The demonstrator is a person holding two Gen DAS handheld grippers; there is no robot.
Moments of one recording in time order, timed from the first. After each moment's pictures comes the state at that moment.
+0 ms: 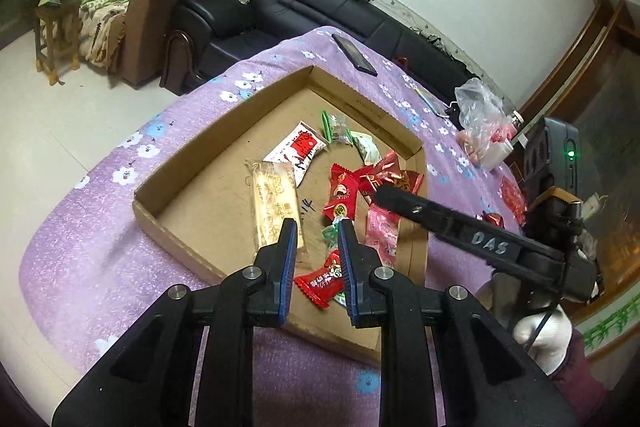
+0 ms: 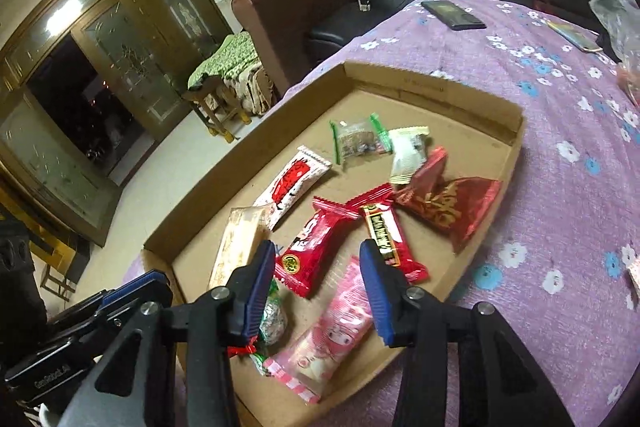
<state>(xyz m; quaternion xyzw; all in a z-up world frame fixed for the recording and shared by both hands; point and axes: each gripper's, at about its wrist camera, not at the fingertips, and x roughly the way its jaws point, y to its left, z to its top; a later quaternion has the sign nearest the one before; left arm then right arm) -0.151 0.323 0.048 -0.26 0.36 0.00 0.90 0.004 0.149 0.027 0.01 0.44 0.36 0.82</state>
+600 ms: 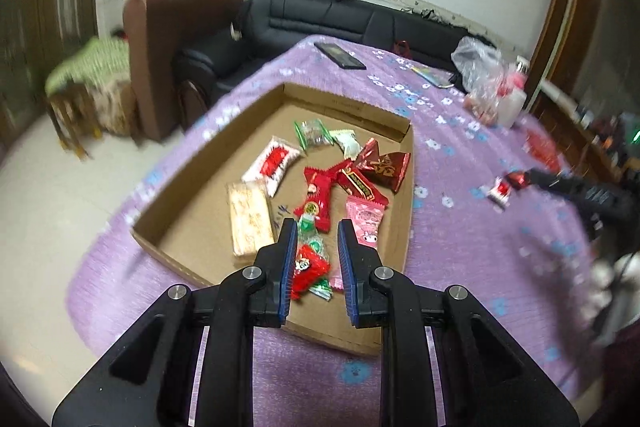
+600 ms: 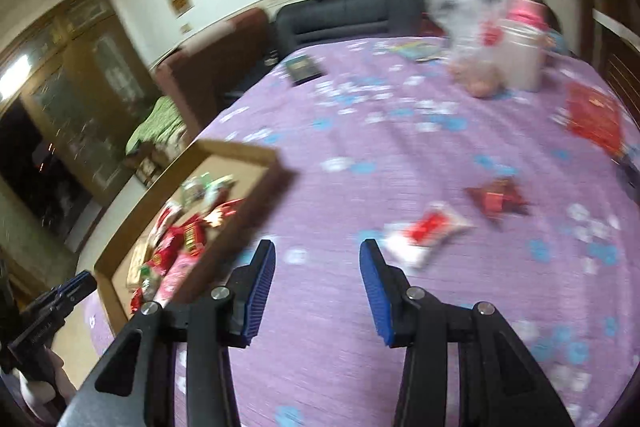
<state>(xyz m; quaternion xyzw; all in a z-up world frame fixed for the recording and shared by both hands) -0.156 0.241 0.080 -0.08 0.35 0.05 0.93 0.006 -0.056 0.068 0.07 0.39 0.23 0.89</state>
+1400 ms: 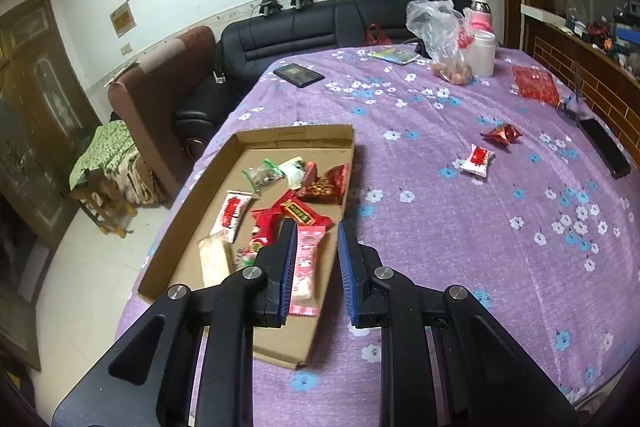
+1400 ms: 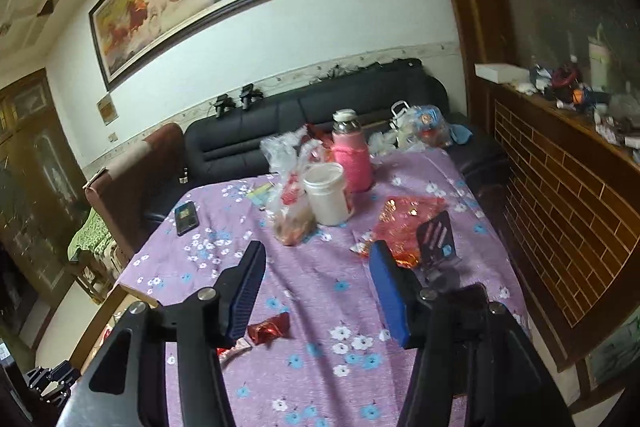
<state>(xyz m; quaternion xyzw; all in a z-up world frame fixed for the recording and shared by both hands) -0.135 0.135 0.108 0.08 0.36 0.06 0.93 0.006 -0.286 0.200 0.12 0.26 0.08 0.96</state>
